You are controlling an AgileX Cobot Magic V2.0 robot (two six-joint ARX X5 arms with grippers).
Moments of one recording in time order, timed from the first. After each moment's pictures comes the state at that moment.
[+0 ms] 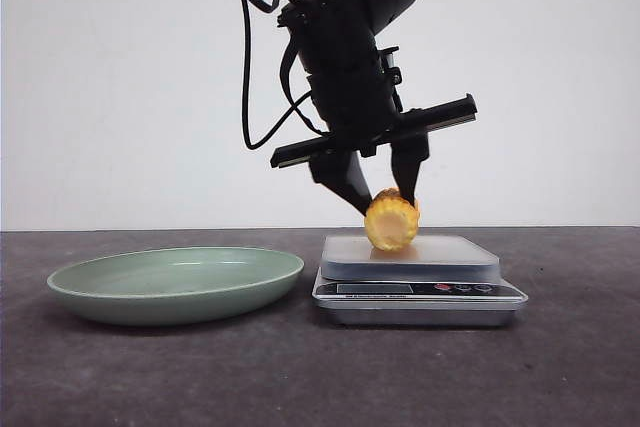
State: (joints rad) left arm -0.82 2.02 1.57 -0.40 -0.16 -0.50; right arm 0.16 0.72 0.90 -0.52 -0.11 0.21
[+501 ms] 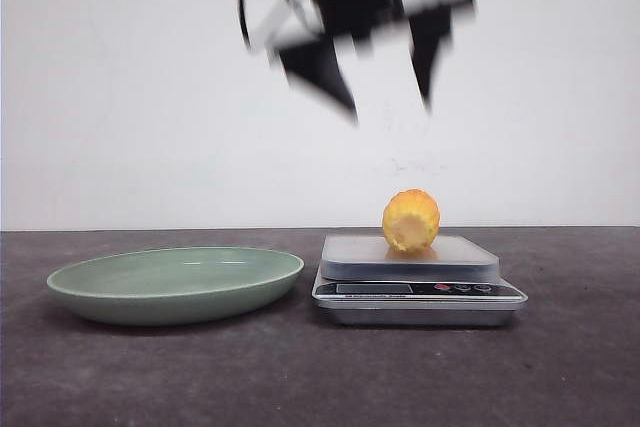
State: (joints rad) left arm -0.84 1.81 1.70 -0.51 -0.31 -0.32; right arm 0.16 0.72 0.90 -0.53 -0.14 0.20
